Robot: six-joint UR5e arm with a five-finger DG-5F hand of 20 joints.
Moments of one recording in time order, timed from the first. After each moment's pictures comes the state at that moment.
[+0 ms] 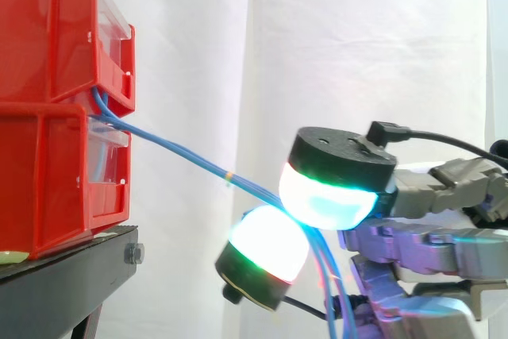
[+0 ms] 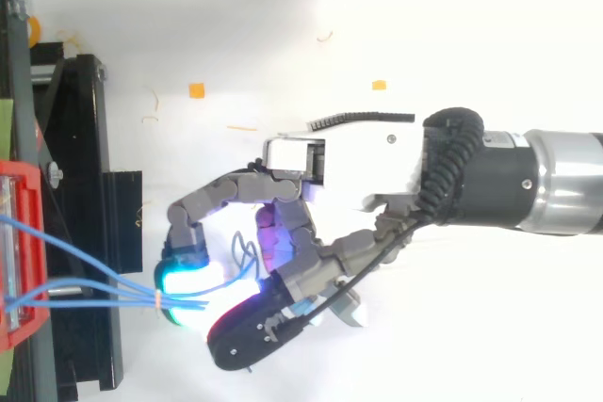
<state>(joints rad) 0.17 -2.28 -1.31 -2.74 -1.36 -0.11</state>
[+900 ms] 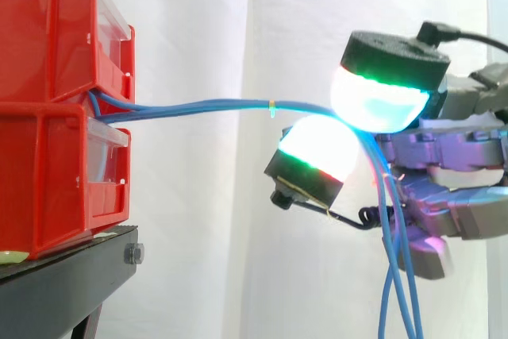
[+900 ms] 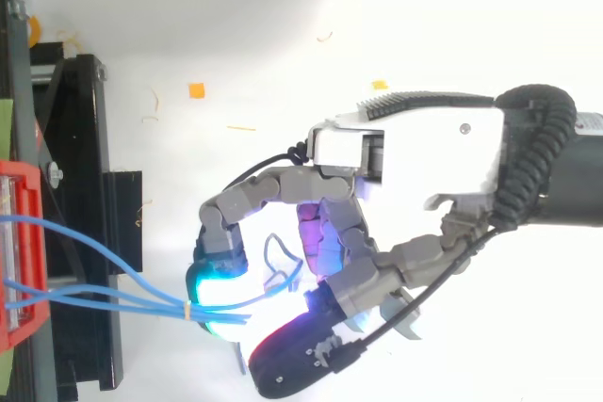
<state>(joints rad) 0.17 -2.17 -1.31 -2.88 -1.37 -0.20</state>
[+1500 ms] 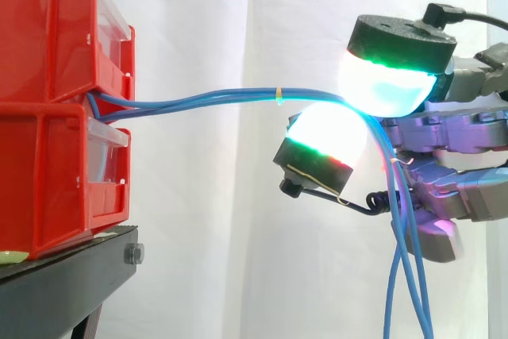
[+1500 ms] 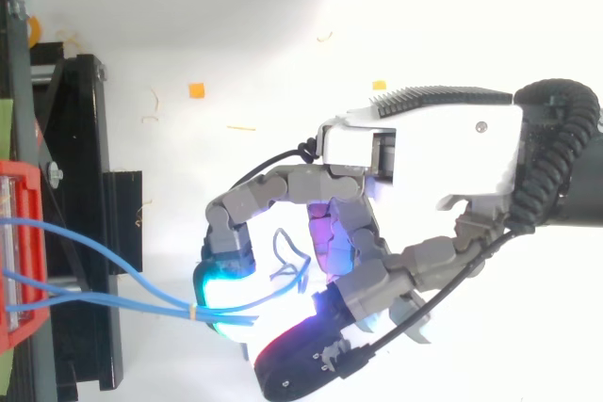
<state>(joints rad) 0.17 -2.15 -1.28 -2.96 -1.37 -0.21</state>
